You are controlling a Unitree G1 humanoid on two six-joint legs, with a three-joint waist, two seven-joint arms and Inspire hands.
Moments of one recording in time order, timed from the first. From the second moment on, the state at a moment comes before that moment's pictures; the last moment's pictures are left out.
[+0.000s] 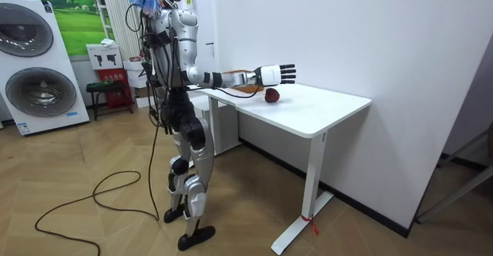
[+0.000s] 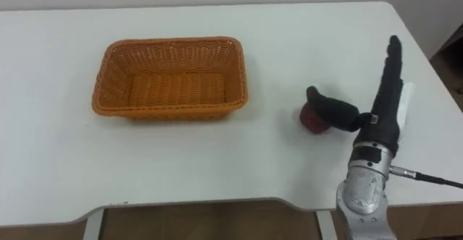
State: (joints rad) left arm 0.23 0.20 0.09 1.12 0.19 -0.02 0.10; right arm 0.10 -0.24 -0.02 0.06 -0.05 -0.15 -0.43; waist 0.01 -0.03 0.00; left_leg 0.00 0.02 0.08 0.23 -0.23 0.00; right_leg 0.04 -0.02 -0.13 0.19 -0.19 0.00
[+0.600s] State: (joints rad) left arm 0.24 0.20 0.10 1.12 0.20 -0.02 0.07; right arm 0.10 -0.26 0.01 0.23 -0.04 -0.15 -0.23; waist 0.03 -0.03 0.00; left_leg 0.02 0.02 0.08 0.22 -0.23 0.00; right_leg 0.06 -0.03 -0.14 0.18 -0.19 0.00
